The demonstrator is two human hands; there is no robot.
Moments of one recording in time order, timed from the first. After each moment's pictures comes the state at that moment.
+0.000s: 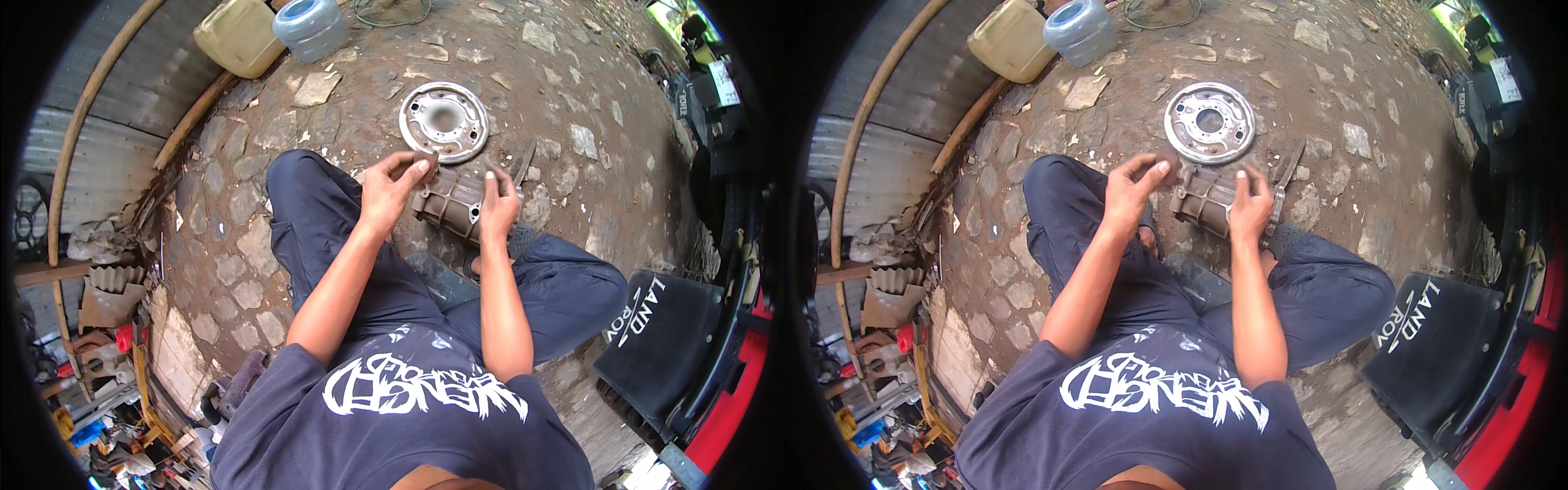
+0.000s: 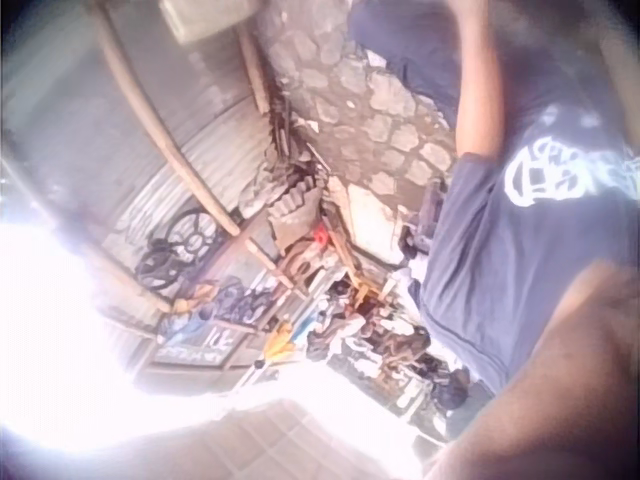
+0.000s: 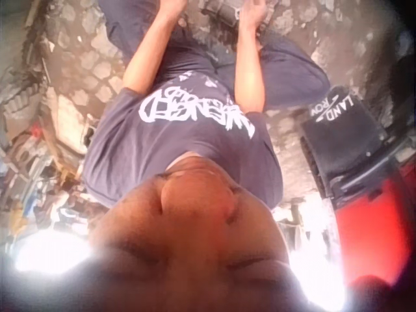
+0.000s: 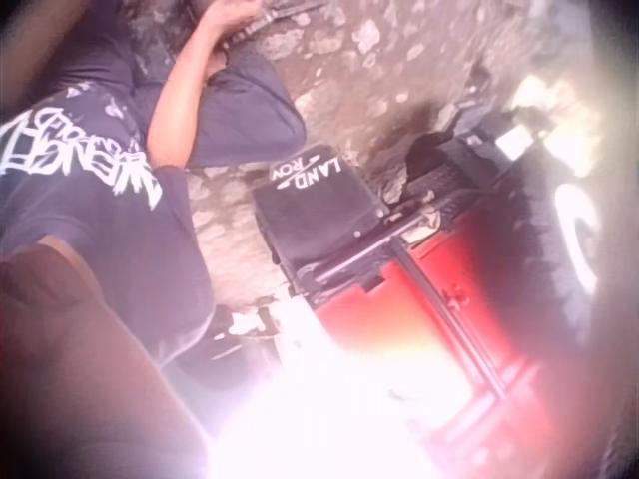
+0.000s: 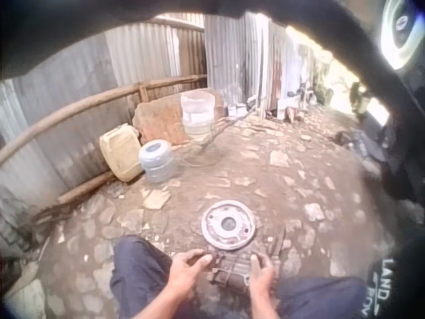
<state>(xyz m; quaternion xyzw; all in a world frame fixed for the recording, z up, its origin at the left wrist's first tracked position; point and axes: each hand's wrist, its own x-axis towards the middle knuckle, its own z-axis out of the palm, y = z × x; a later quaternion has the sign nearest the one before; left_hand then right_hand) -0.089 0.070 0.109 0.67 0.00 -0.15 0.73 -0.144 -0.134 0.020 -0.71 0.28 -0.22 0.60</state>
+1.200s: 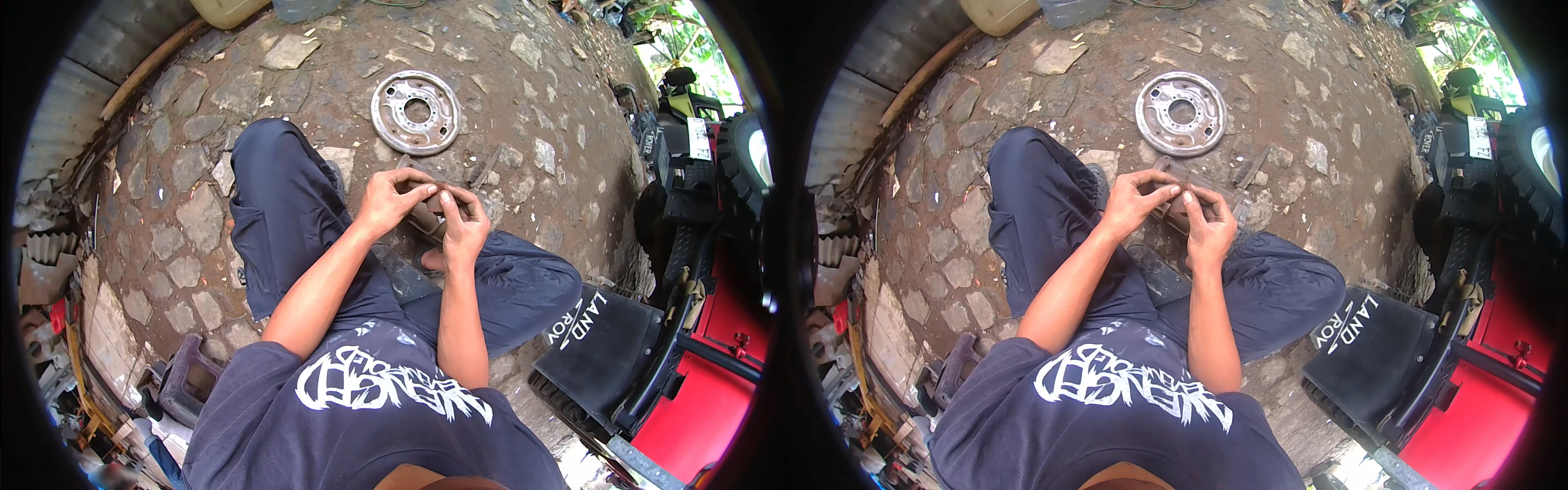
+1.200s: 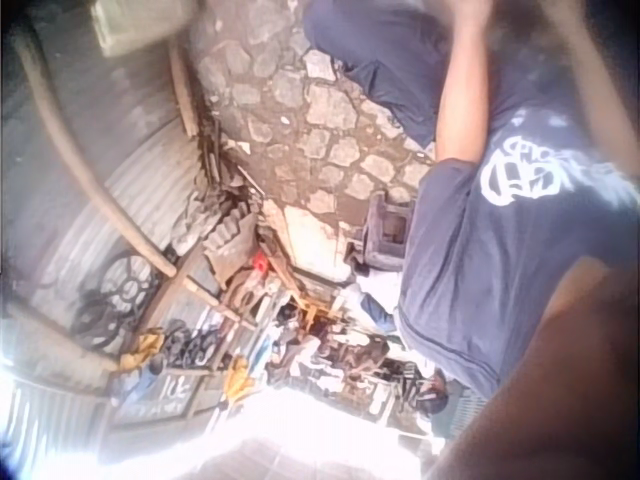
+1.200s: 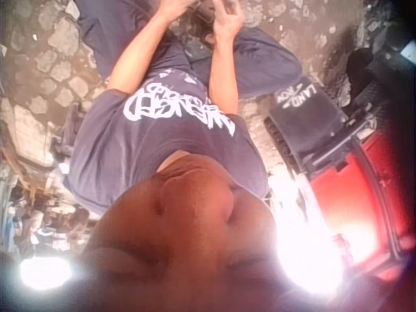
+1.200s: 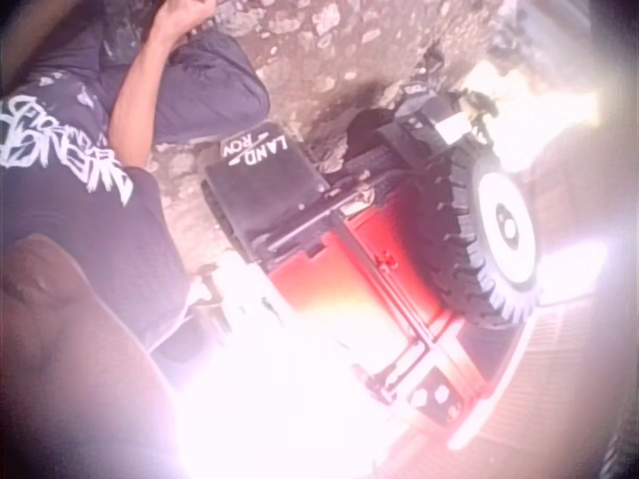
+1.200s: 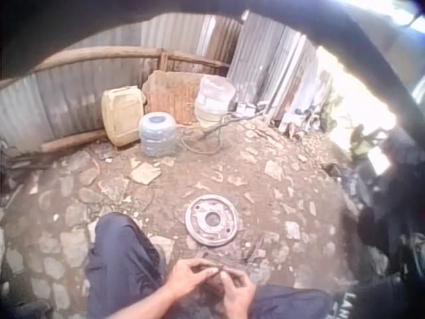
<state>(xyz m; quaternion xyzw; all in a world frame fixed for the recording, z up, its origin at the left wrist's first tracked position) -0.108 0.062 0.076 0.70 -0.04 -0.15 0.70 -0.172 -0.086 0.089 -0.65 0.24 -0.12 0.71</state>
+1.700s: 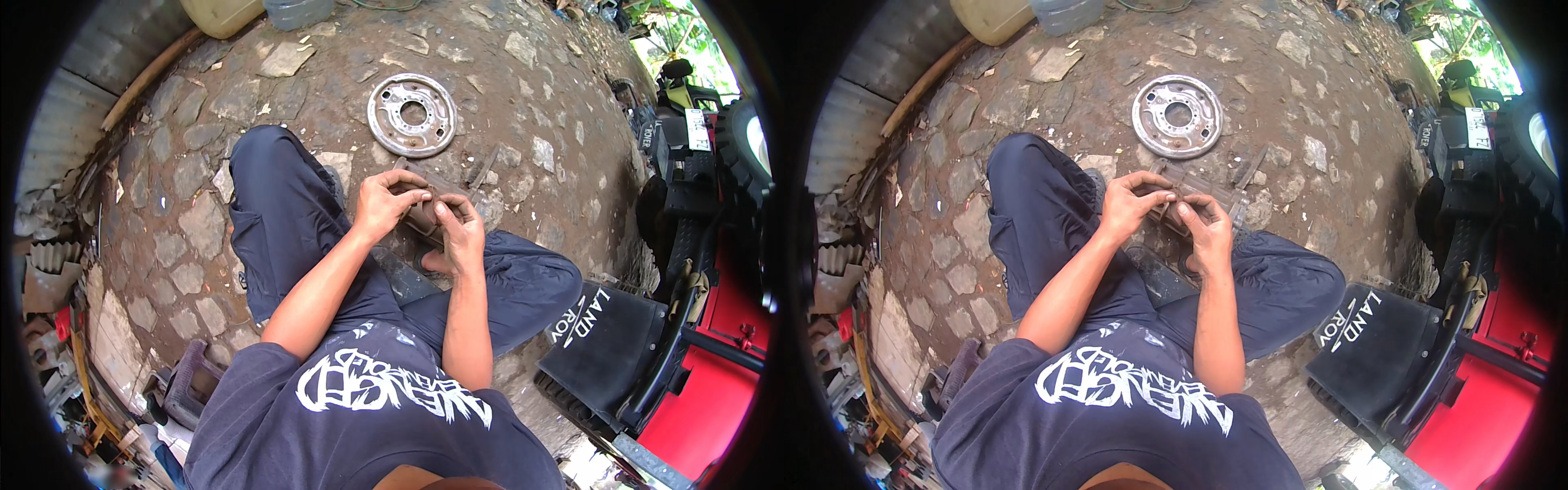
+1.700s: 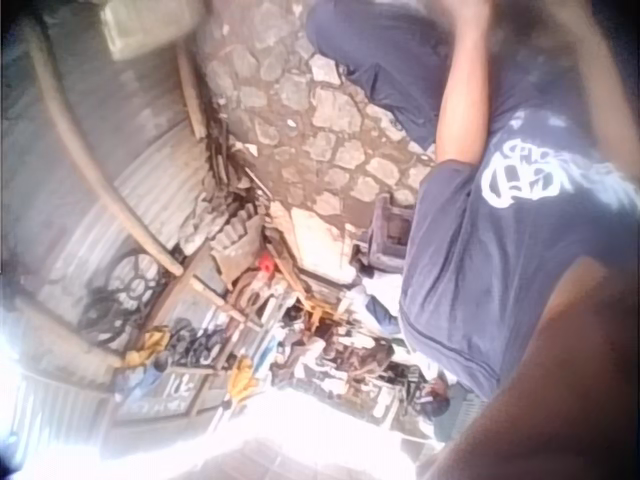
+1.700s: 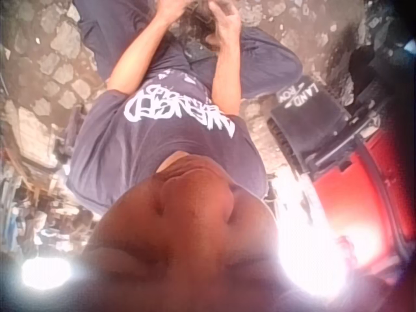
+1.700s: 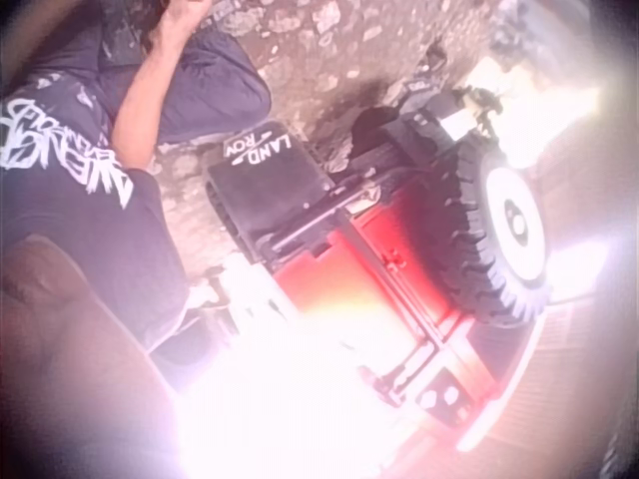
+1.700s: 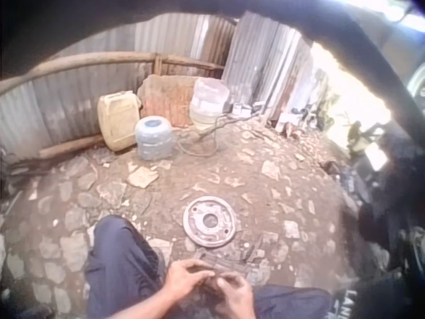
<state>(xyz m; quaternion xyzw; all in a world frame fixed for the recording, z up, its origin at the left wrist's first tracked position) -0.114 0.056 0.071 0.63 0.01 -0.18 0.76 -0.185 -0.111 0.085 -0.58 0.21 0.00 0.79</state>
